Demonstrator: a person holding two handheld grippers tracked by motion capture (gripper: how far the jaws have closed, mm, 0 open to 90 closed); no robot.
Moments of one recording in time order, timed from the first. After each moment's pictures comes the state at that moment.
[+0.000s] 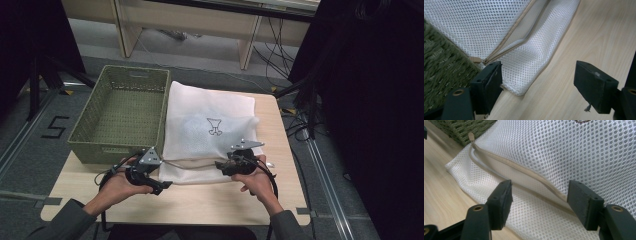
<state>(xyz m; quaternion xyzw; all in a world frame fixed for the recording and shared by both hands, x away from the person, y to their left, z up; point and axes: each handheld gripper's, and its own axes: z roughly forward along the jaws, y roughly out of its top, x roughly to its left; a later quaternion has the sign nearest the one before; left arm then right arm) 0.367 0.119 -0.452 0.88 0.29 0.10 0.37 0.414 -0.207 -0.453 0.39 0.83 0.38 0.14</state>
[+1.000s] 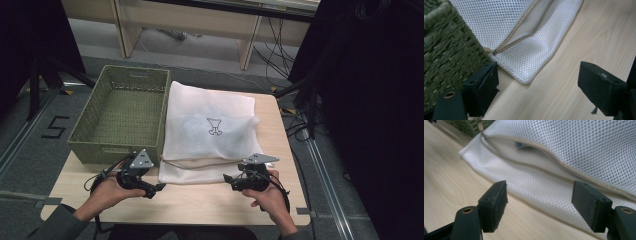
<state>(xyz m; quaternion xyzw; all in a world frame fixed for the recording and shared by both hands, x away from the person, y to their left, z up) 0.355 0.138 -0.452 0.87 0.30 0.13 0.37 0.367 -0.235 -0.452 0.41 0.82 0.39 0.13</state>
